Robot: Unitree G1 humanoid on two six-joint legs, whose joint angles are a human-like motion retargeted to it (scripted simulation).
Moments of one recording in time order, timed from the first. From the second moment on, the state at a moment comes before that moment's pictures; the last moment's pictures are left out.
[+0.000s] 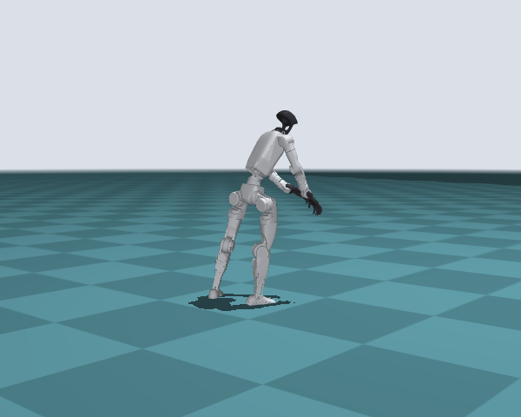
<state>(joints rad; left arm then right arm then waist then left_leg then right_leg) -0.84 0.48 -0.87 0.68 0.25 -0.29 0.27 -0.88 -0.26 0.84 1.12 -0.54 0.05 -0.33 -0.34 -0.11 0.40 0.03 0.17 0.55 -0.02 -0.01 -0.25 -0.22 -0.02 -0.36 0.01 0.08 0.26</state>
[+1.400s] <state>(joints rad) -0.45 0.85 -0.75 0.55 0.39 -0.42 0.39 -0.69 -0.29 0.76 1.09 -0.46 0.01 -0.38 0.08 -0.17 0.26 -0.19 0.08 0.66 -0.09 0.00 -0.26 -0.18 -0.18 -0.34 0.13 0.05 0.26</state>
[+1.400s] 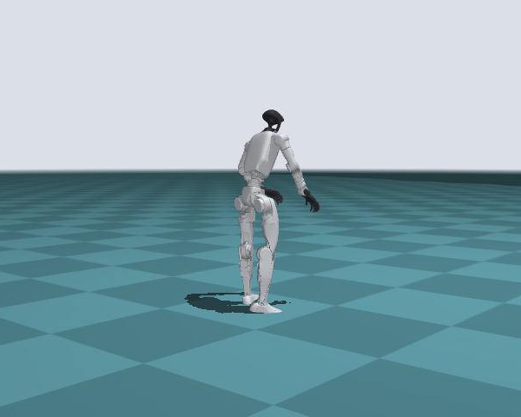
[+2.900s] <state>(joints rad) -0.79 1.01 -1.19 0.44 0.68 -0.52 0.46 -0.89 -0.10 0.83 1.11 -0.44 0.03 -0.35 -0.14 -0.19 0.30 -0.16 0.16 0.99 -0.09 0.00 -0.26 -0.29 -0.04 -0.26 -0.03 0.41 0.26</state>
